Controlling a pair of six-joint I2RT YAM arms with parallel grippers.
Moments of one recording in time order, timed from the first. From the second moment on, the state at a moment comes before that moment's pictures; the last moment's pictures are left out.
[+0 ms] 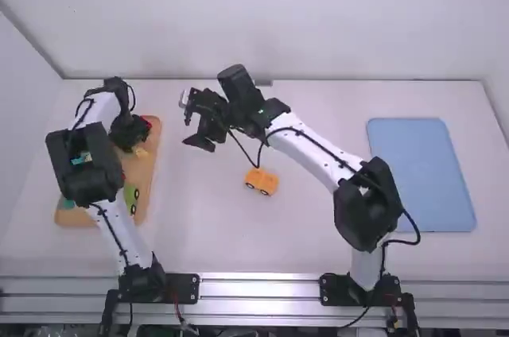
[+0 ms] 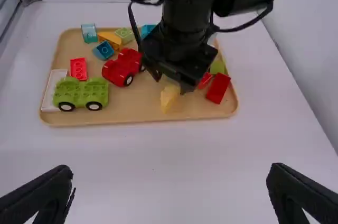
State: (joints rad) left arm 0.33 2.14 1.64 -0.99 -0.08 -0.65; right arm 0.72 1.94 1.66 -0.35 -0.61 -0.53
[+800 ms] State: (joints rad) left arm 0.33 2.14 1.48 -0.84 -0.04 -0.69; right arm 0.72 1.94 1.66 -0.36 -0.61 -0.53
